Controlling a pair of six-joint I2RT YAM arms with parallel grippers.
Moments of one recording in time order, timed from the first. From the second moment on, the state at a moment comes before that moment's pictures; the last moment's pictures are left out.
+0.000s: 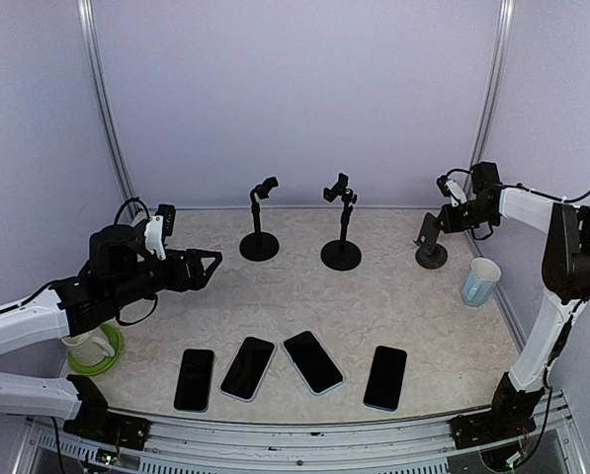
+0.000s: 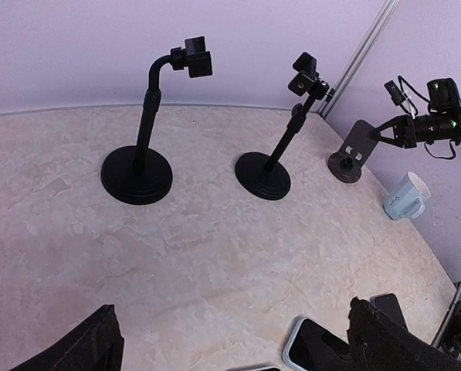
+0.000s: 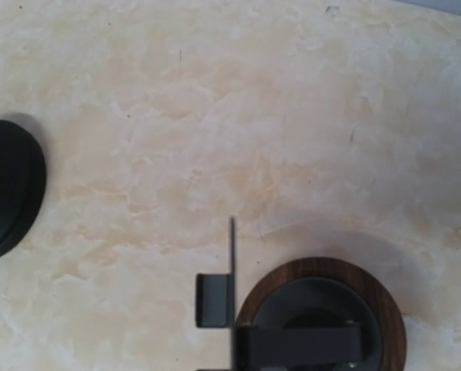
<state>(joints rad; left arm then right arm) -0.66 0.98 0.61 0.07 -0.03 -0.40 -0.04 1.83 1.45 -0.46 -0.37 -0.19</state>
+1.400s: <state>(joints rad) -0.66 1.00 0.63 0.06 -0.01 -0.39 -0.04 1.91 1.56 -0.53 -0.19 -0.22</state>
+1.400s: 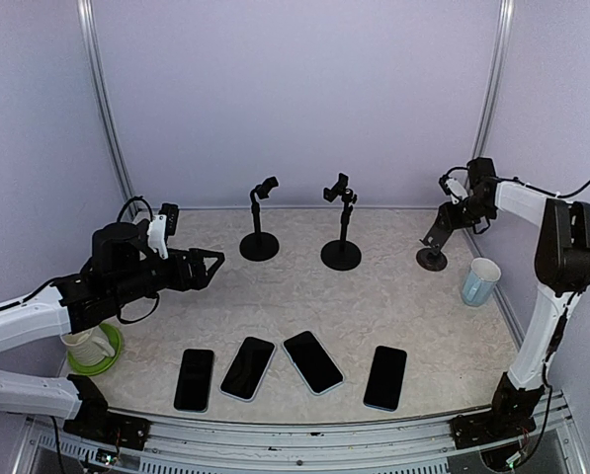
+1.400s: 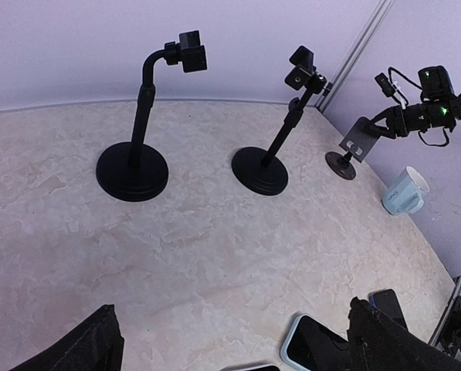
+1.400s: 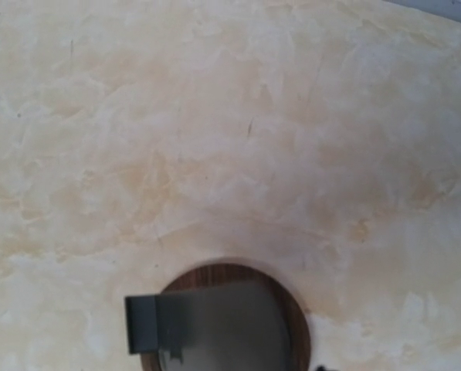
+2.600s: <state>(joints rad) -0.66 0.93 0.57 0.06 0.00 -0.41 0.10 1.78 1.43 -0.51 0.02 0.10</state>
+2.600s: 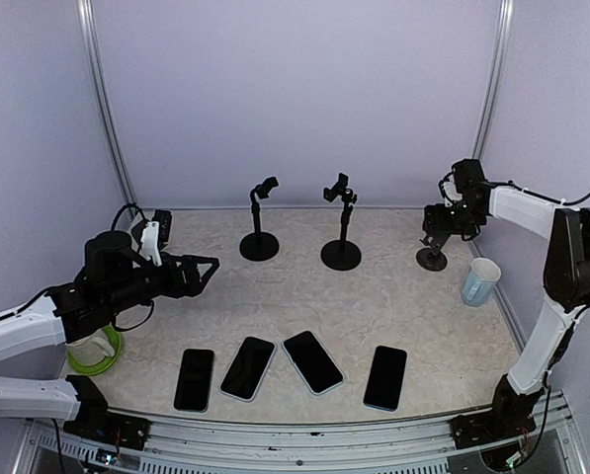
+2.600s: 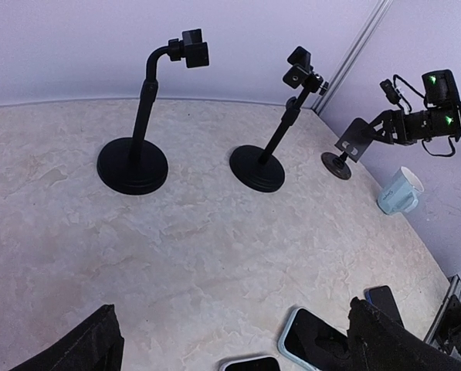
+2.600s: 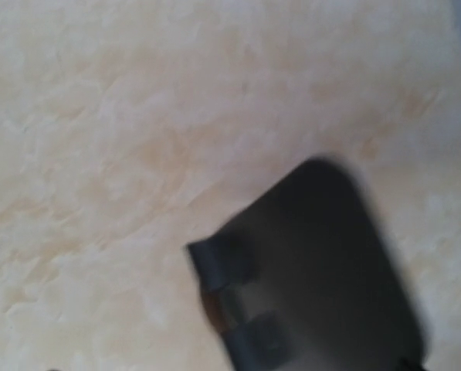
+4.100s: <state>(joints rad) -0.66 0.90 0.53 0.10 0.00 -0.44 0.25 2.23 1.91 -0.65 0.19 0.05</state>
